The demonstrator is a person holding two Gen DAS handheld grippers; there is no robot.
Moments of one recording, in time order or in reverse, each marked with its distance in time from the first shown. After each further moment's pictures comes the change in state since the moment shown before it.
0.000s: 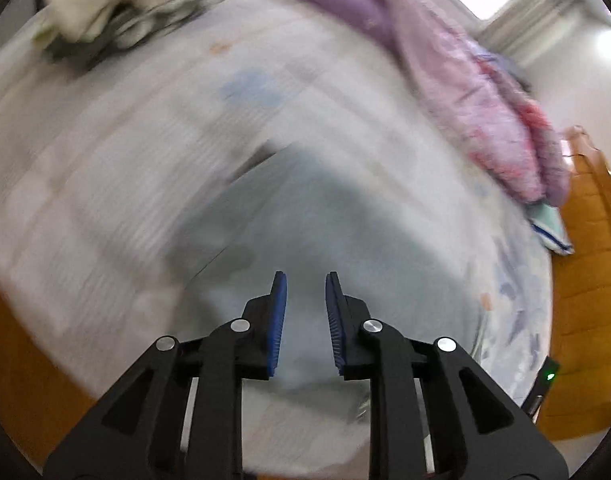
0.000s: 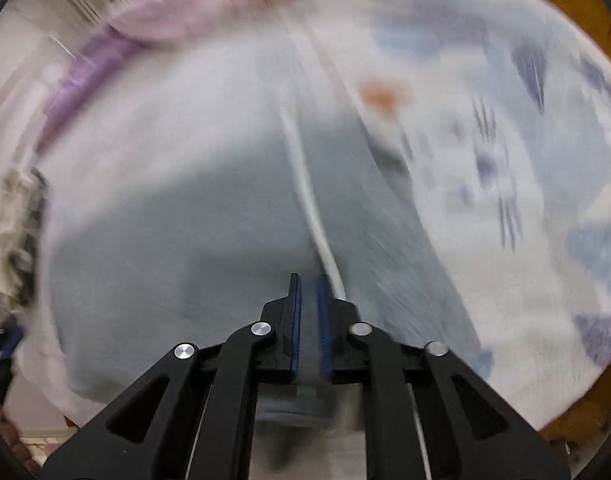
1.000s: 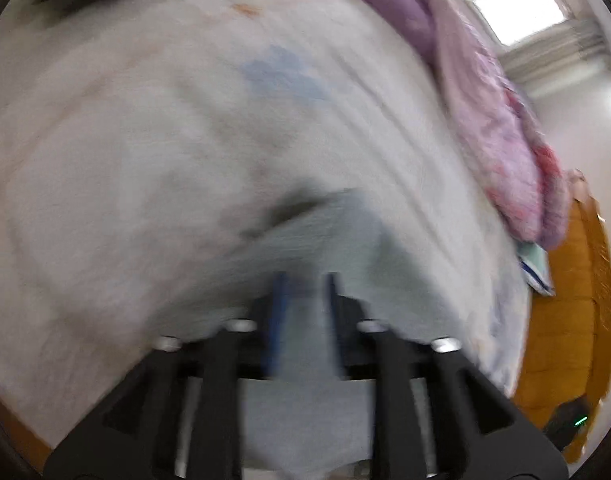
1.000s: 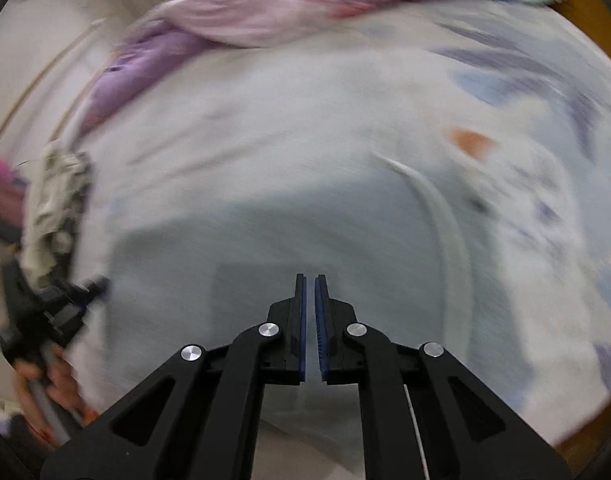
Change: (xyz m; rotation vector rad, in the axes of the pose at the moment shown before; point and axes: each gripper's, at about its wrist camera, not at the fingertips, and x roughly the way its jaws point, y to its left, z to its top) left arm 0.073 0.061 0.058 -0.151 0.032 -0.088; right arm -0.031 0.129 0.032 -0.231 -0.099 0.148
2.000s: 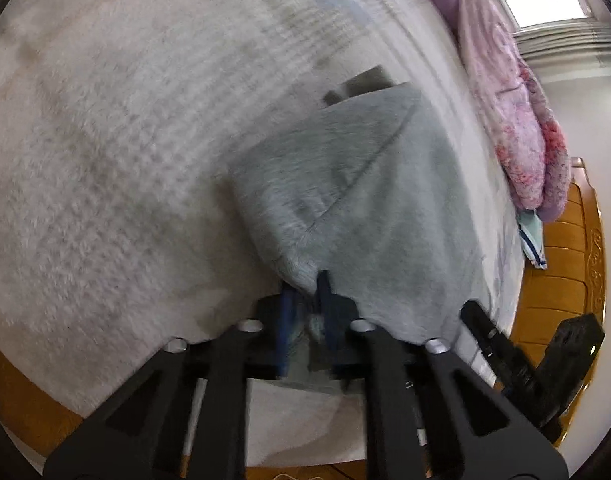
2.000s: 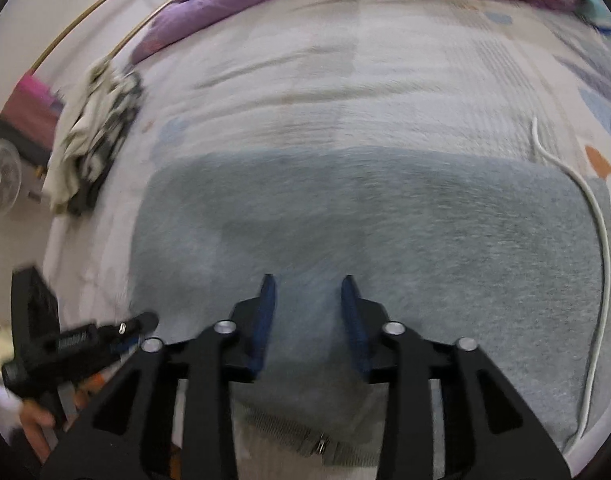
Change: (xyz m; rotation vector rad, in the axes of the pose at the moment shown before) left arm -0.008 0.035 -0.048 -0.026 0.171 -0.067; right arm 0.047 0.069 -0.045 -0.215 0.124 0.098
